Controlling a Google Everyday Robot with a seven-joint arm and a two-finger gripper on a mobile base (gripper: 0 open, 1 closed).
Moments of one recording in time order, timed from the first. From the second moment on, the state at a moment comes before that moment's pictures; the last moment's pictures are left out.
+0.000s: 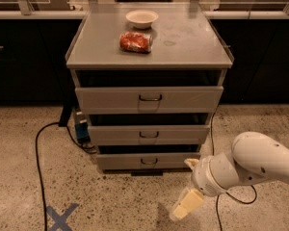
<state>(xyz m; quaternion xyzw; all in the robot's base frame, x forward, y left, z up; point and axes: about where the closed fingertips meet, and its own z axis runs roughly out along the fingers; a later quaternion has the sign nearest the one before) 0.402 -0.110 0.624 -0.52 0.80 0.22 0.21</state>
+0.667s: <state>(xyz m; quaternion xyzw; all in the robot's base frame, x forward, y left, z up) 0.417 -0.106 0.604 -0.52 0.79 0.22 0.22</state>
